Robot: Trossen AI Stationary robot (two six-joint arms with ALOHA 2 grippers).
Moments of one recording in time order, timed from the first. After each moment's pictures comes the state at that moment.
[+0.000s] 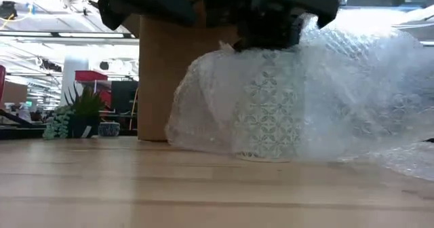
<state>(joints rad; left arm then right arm) -0.65 1.73 1.14 -0.22 -0.79 -0.75 0.30 2.01 1.65 -0.96 0.09 0.16</state>
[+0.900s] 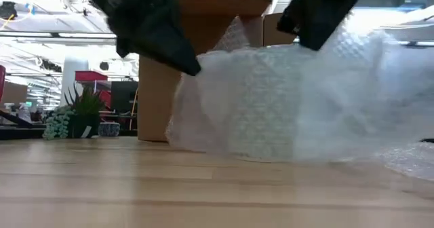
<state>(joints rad) -0.52 1.80 1.14 -0.32 -0.70 -0.77 0.36 1.79 1.44 -0.87 0.05 0.34</state>
